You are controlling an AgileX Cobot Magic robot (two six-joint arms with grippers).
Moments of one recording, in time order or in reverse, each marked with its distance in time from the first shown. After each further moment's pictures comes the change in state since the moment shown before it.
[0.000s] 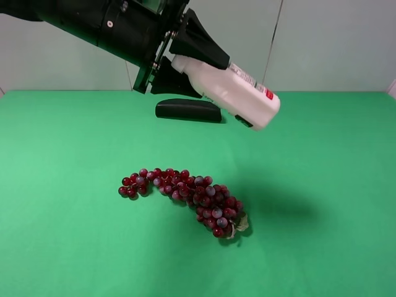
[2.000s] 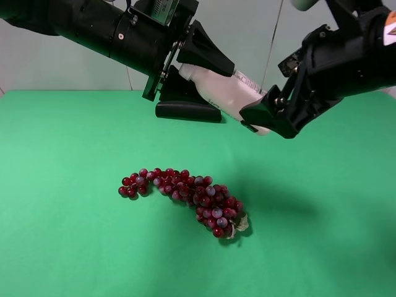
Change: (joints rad) left arm -0.003 0.048 0.000 -0.054 0.009 0.053; right arm 0.752 1.070 -0.369 -0.311 -0.471 -0.207
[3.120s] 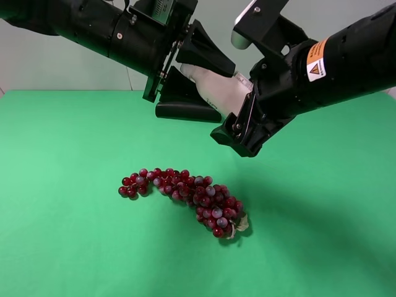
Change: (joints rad) left arm 0.000 0.000 0.000 -0.004 0.032 0.001; right arm 0.118 0.163 -0.023 -0.177 -0.053 0.151
